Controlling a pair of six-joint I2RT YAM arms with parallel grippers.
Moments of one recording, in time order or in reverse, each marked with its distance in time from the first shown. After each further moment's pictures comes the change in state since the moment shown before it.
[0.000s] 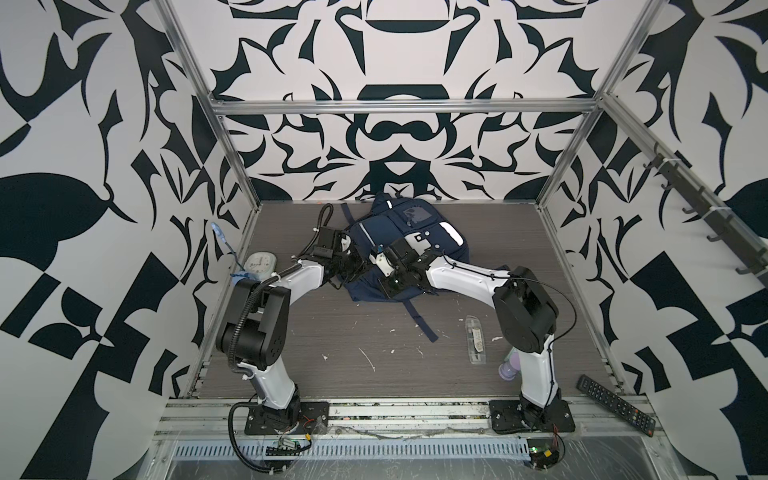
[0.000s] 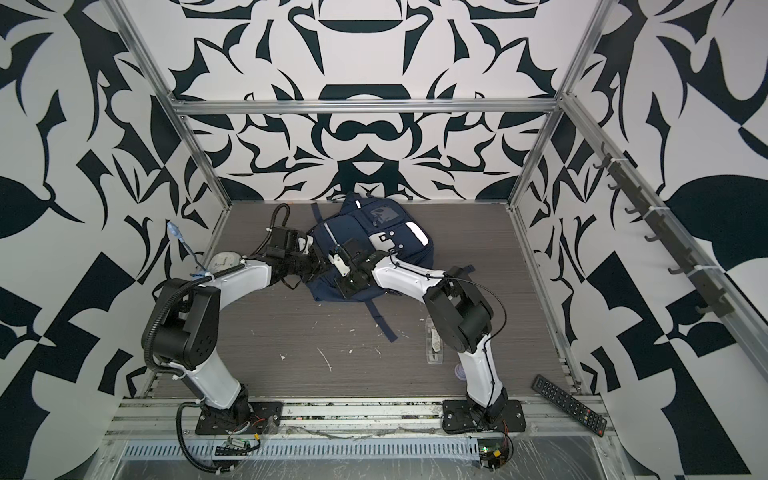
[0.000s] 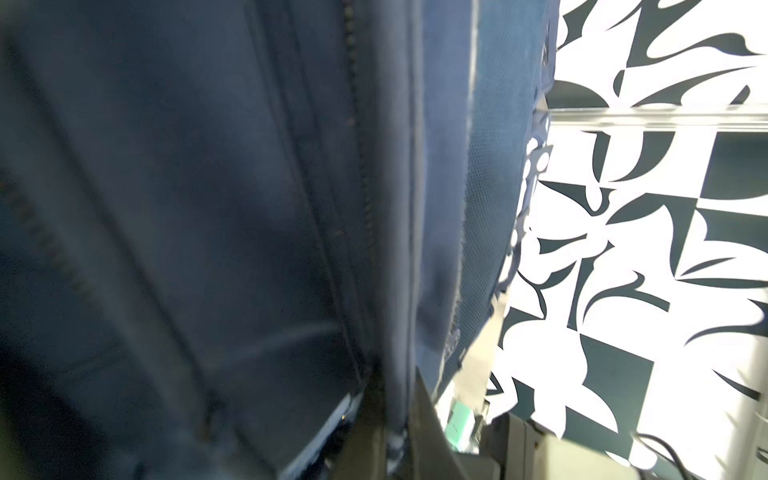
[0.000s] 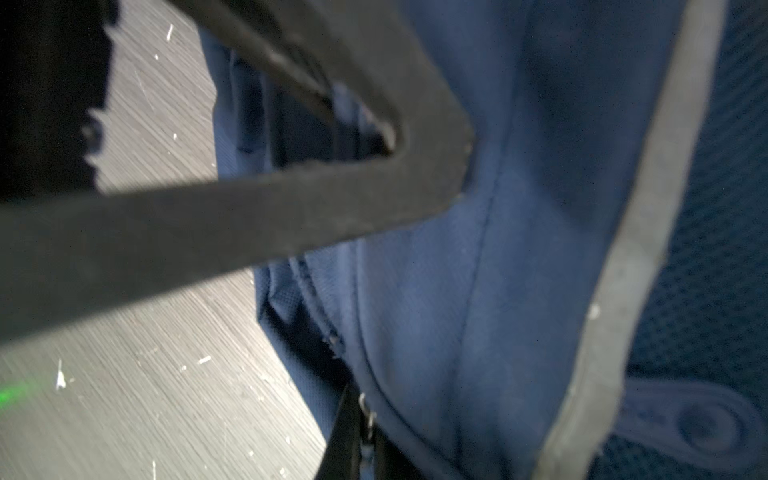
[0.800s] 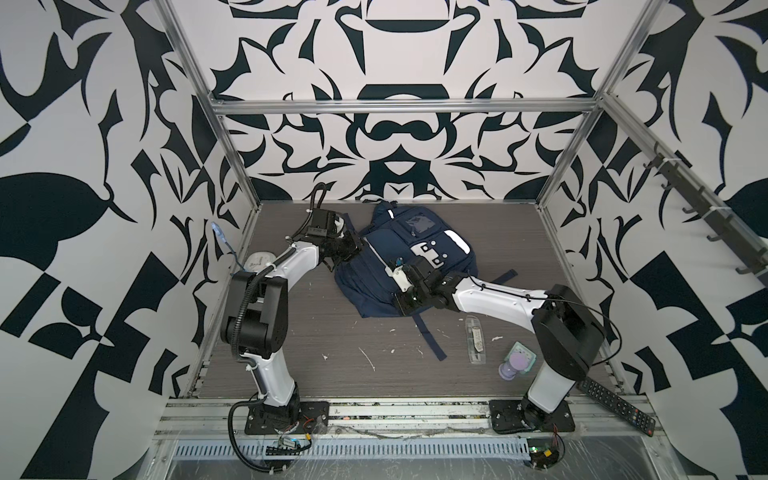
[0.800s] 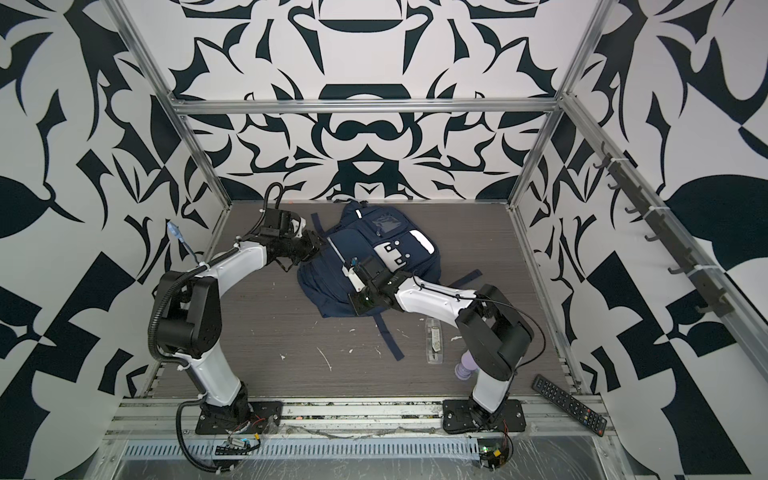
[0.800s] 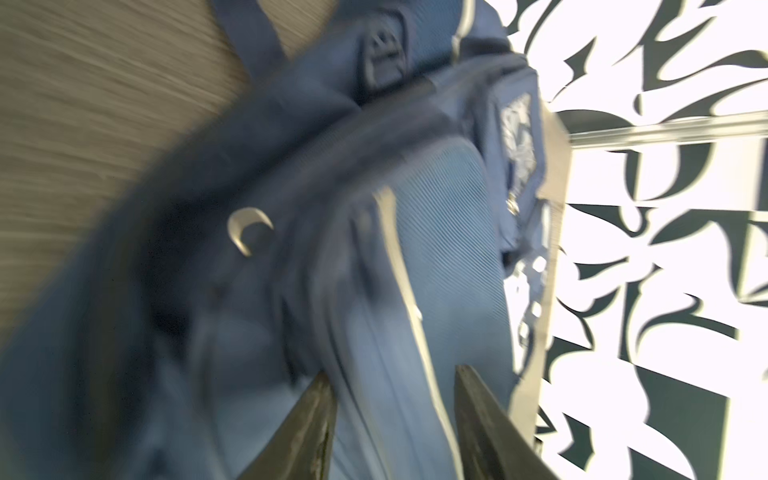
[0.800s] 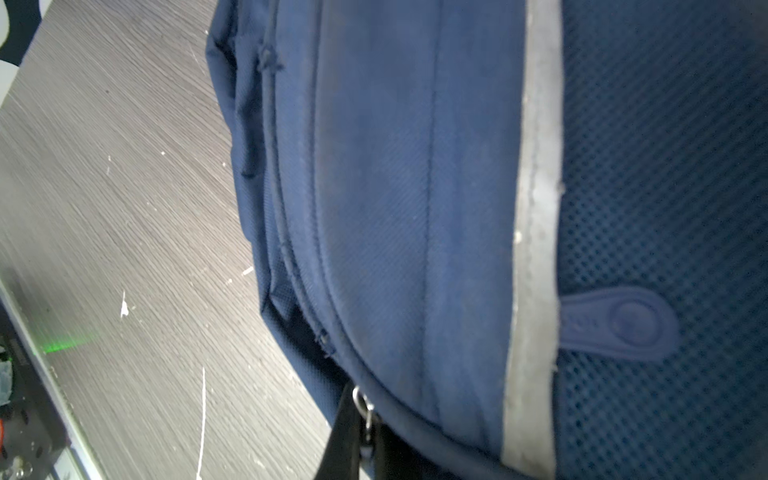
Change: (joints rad) left arm 0.078 0.087 0.254 -0.239 -0.102 0.243; right arm 0.012 -0.309 -0.408 0.173 -0.010 0.099
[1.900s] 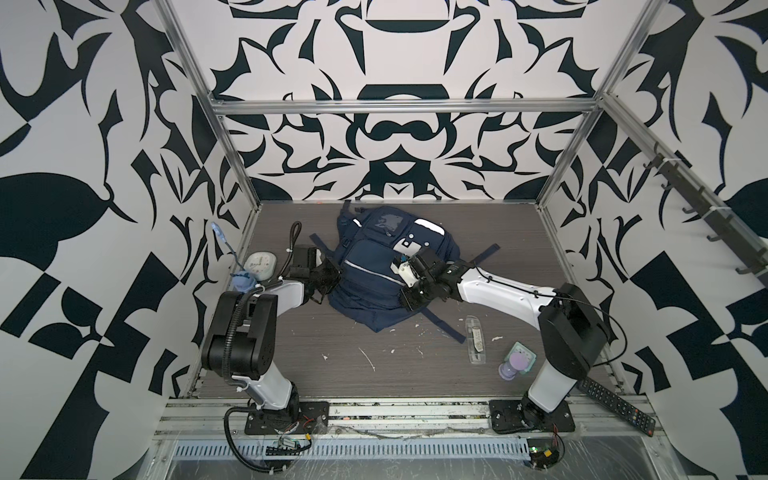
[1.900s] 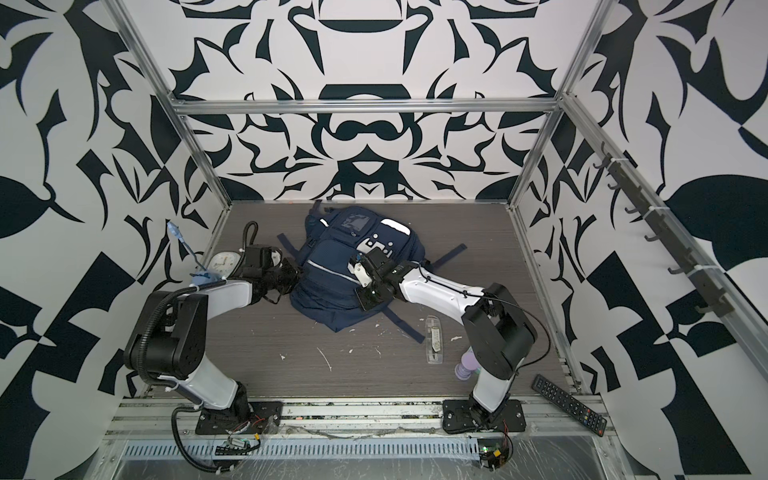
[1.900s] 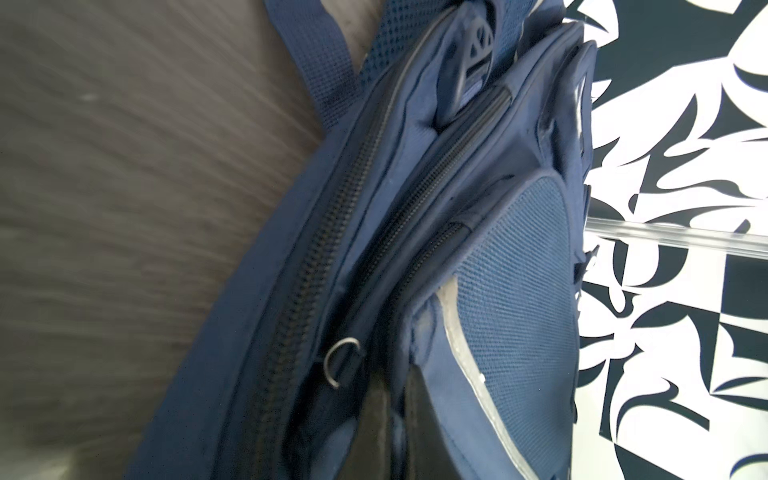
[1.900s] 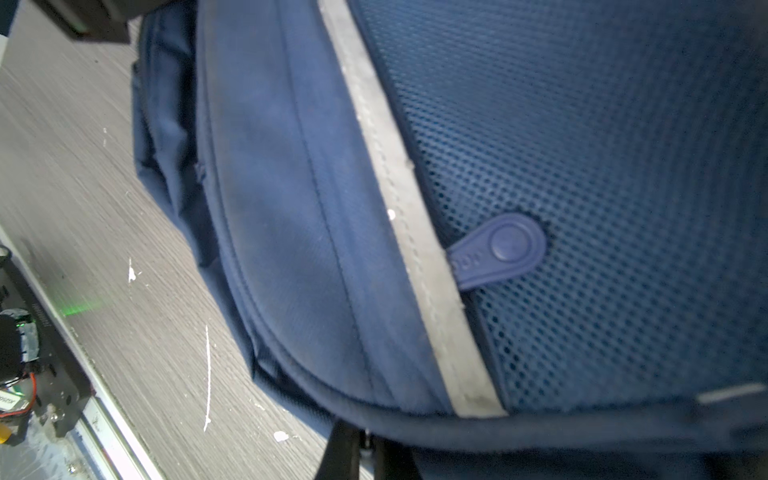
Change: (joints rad) left arm 0.082 -0.190 -0.544 0.473 -0.046 -0.285; right arm -0.069 0.025 0.116 -0.201 -0.064 -0.052
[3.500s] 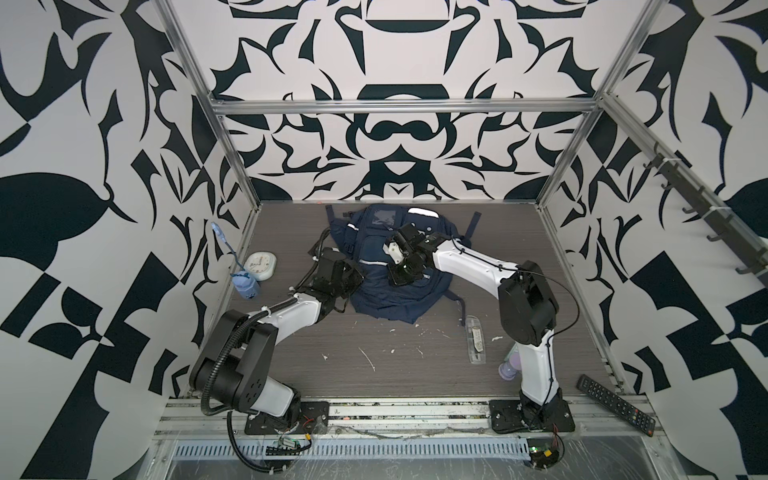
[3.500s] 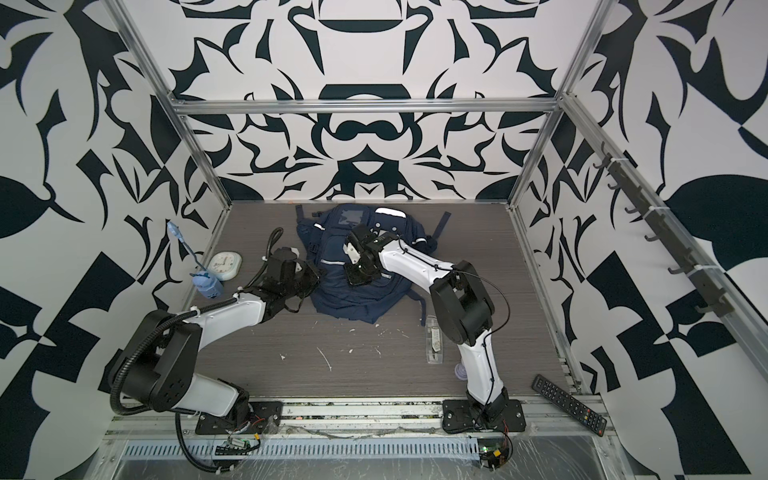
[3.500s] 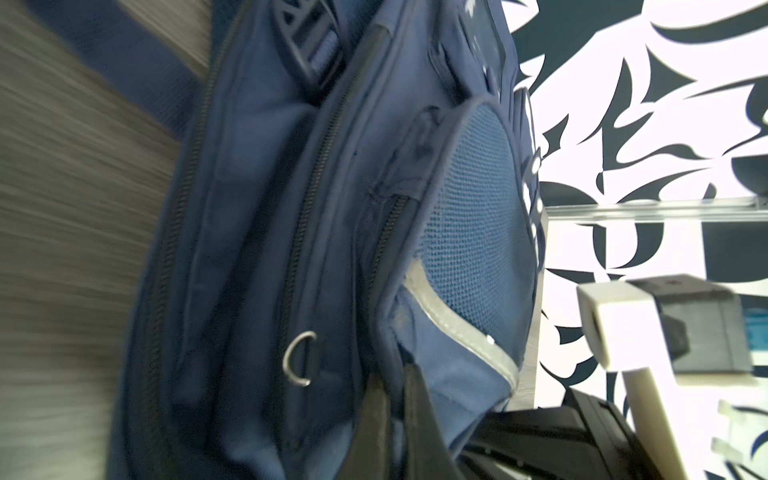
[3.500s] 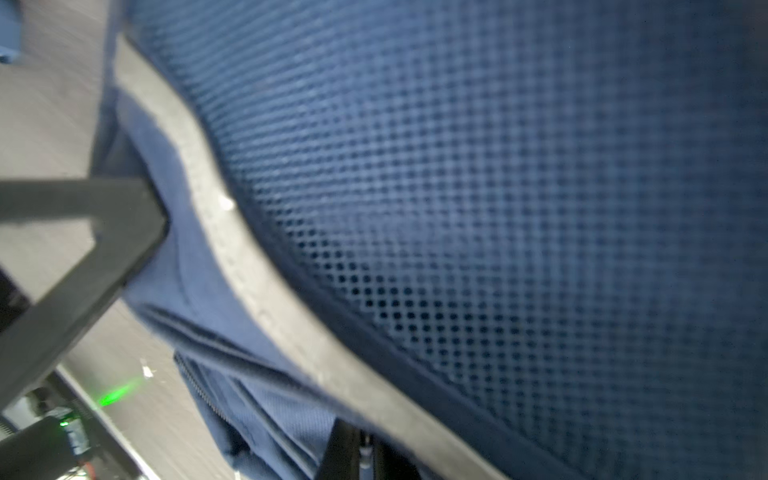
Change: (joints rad) left arm -0.315 -0.121 -0.029 0.057 -0.272 -0.103; right arm -0.073 0.298 0.431 -0.248 -0.003 0.092
